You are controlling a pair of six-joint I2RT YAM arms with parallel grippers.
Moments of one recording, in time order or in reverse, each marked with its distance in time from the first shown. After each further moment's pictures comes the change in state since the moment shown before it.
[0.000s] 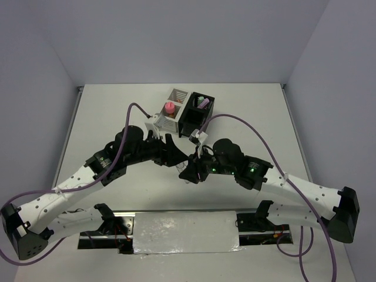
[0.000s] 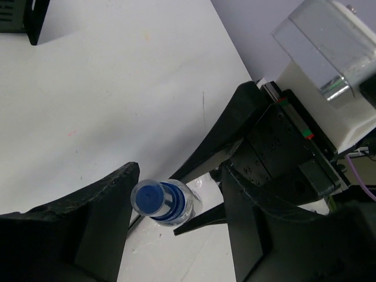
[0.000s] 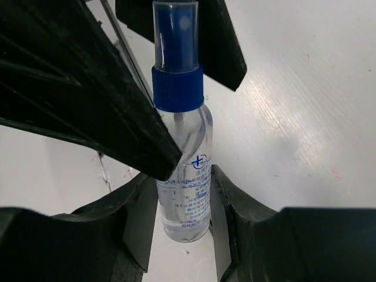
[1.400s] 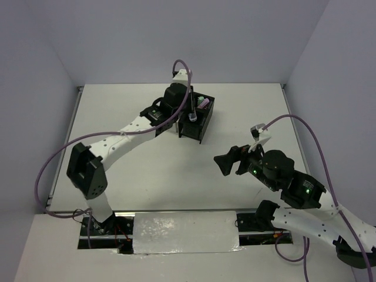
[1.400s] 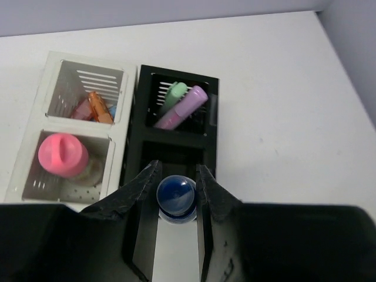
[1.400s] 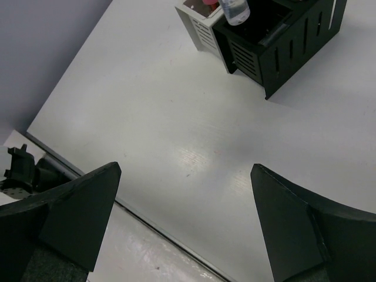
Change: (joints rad) left arm 0.066 0.709 0.615 0.090 -0.575 0.281; right arm -0.048 -0.431 0.061 -0.380 0.577 0.122
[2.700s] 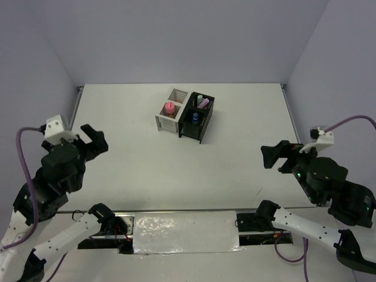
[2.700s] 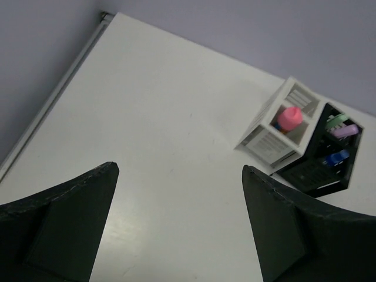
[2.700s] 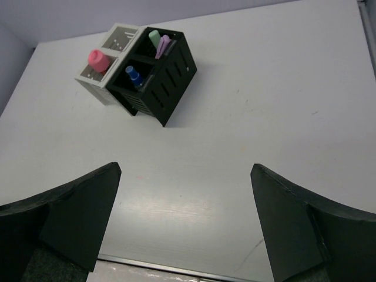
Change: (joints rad) left arm 0.110 -1.021 -0.331 -0.625 -0.445 -0.126; right arm -0.001 -0.047 0.383 -0.488 0.419 0.031
